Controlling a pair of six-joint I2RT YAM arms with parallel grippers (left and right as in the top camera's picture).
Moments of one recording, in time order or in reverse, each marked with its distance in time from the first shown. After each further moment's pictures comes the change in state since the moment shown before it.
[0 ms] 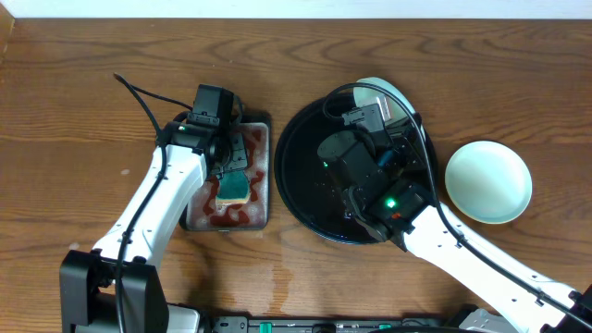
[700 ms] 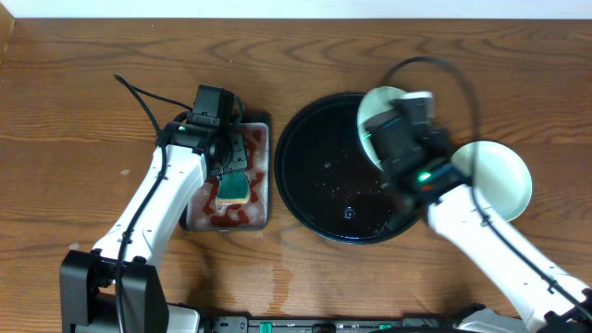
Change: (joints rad) left arm 0.000 0.000 -0.001 -0.008 0.000 0.000; right arm -0.281 0.000 -0.001 -0.224 -0.472 0.394
